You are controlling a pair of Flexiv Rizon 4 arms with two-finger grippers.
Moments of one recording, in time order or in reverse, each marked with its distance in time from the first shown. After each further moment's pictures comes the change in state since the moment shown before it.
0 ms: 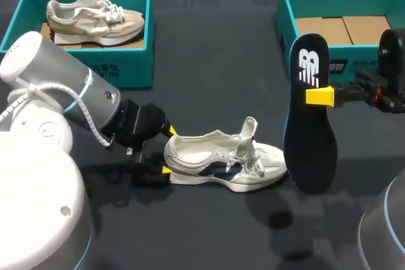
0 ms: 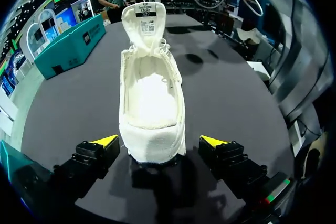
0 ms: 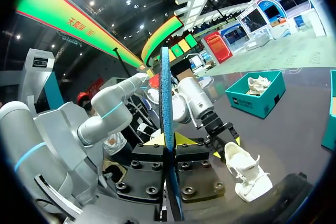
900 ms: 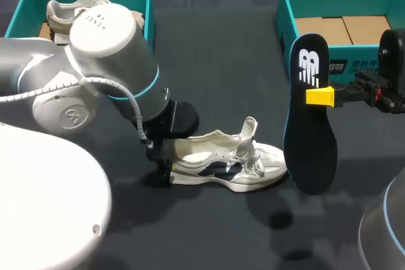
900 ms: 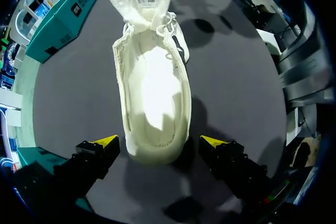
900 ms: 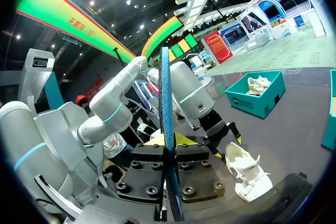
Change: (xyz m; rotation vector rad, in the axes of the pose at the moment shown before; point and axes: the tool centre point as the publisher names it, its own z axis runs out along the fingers) left arm -0.005 -0.011 -0.008 -0.441 -0.041 0.015; right arm 0.000 0.000 0.000 0.000 0.000 0.000
